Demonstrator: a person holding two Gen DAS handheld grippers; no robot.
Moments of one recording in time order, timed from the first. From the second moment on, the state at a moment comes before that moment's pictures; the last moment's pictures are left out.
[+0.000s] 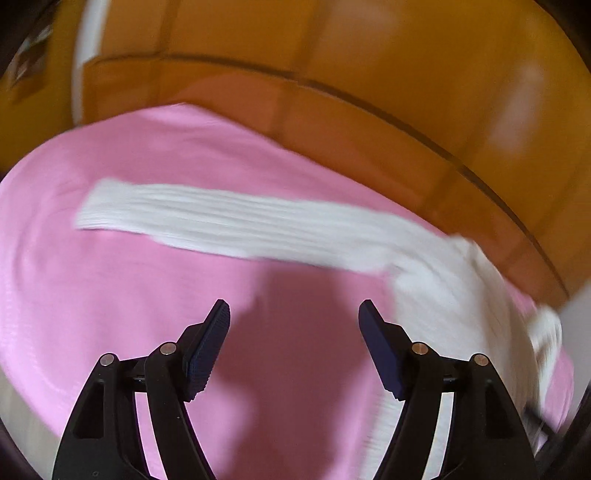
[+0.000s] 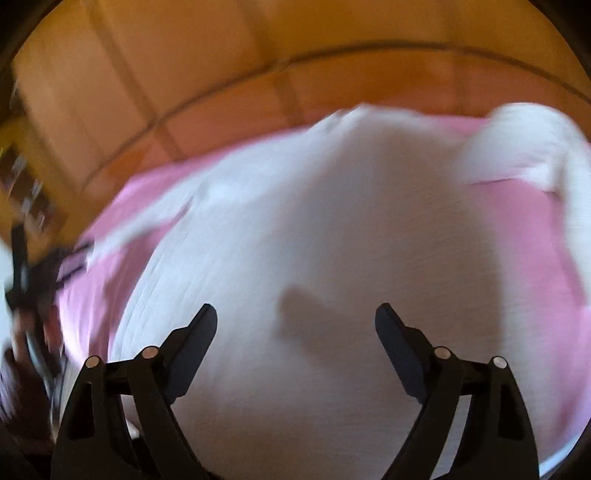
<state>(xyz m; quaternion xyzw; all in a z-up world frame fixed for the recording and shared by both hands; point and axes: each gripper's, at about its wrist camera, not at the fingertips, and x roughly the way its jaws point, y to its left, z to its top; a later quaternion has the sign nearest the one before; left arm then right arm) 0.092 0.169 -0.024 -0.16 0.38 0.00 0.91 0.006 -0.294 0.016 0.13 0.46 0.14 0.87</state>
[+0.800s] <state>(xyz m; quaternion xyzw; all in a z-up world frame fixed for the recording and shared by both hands) 0.093 -0.026 -0.091 0.02 0.44 -0.12 0.89 0.044 -0.531 0.028 0.09 0.41 -0.14 0.90</state>
